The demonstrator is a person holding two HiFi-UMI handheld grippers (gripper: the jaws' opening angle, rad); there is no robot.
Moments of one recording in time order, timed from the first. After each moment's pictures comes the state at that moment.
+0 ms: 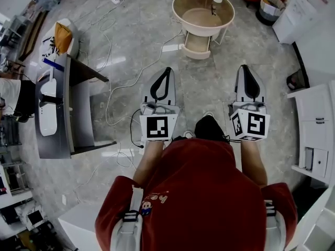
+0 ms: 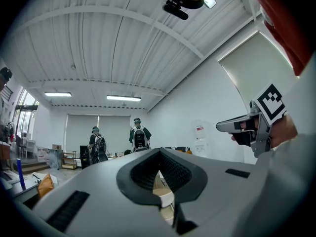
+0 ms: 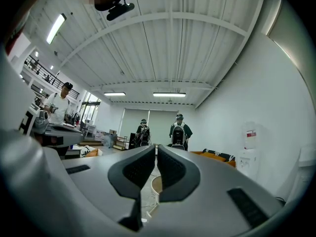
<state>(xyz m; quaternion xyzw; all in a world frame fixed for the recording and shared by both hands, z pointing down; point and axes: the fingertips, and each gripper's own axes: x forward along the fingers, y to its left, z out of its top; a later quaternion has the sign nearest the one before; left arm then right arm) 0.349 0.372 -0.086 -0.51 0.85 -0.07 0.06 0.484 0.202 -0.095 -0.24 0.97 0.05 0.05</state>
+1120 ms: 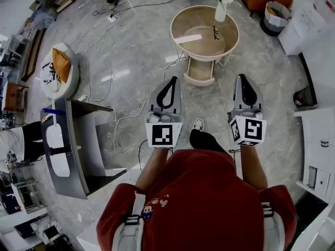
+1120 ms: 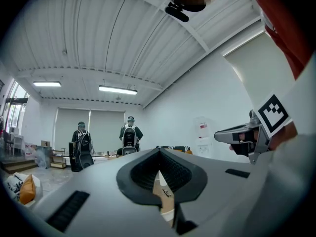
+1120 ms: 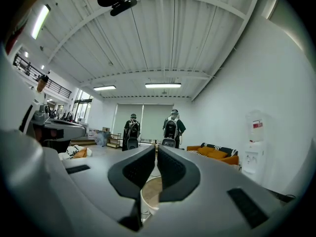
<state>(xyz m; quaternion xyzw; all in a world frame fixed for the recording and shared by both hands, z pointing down) 0.168 0.170 -0.097 -0.55 0.83 -0.07 0.05 0.301 0.015 -0.080 -0.26 0.96 0.02 0.02</state>
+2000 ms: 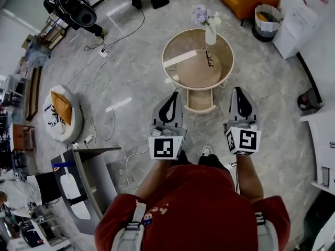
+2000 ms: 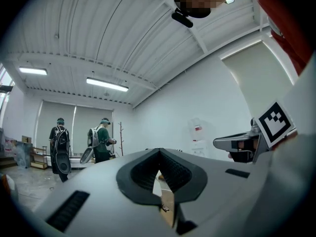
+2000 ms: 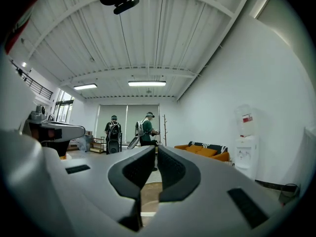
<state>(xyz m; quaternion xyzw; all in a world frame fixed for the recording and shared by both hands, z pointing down) 0.066 0.016 -0.098 -0.61 0.79 -0.07 0.06 0.211 -0.115 -0.067 -0.34 0.94 -0.01 0.04</state>
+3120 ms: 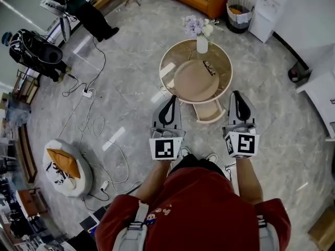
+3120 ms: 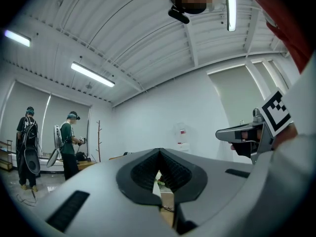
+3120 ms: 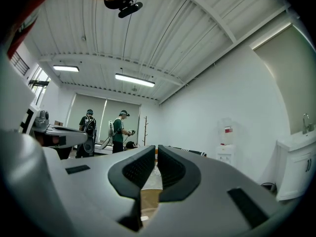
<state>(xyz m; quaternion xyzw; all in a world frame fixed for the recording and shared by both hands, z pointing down) -0.143 0.004 -0.105 -0.73 0.68 -0.05 0.06 0.044 -0.061 -0.099 -0.49 0.87 0.02 0.03</state>
